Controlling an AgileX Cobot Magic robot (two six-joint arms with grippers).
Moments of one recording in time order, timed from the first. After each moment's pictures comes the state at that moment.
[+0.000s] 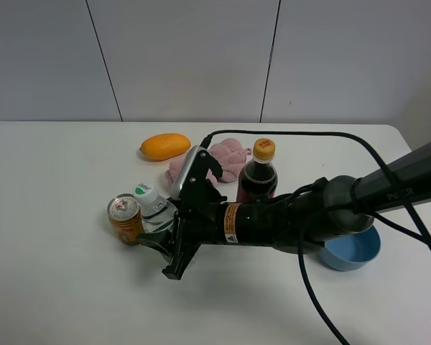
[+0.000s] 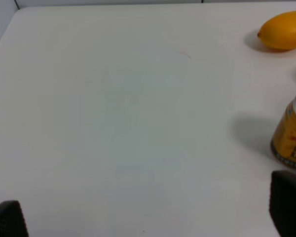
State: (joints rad) left arm 0.12 0.00 -0.51 0.02 1.05 -0.01; right arm 0.81 1.93 -0.75 -0.62 -0.80 0.22
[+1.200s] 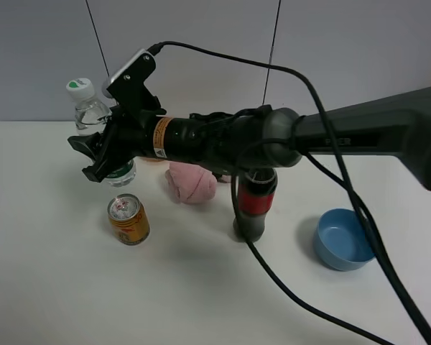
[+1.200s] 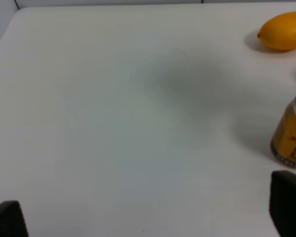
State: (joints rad) left arm 0.12 0.00 -0.51 0.02 1.05 -0.01; right arm 0.84 2.08 -1.40 -0.68 -0.53 0.43
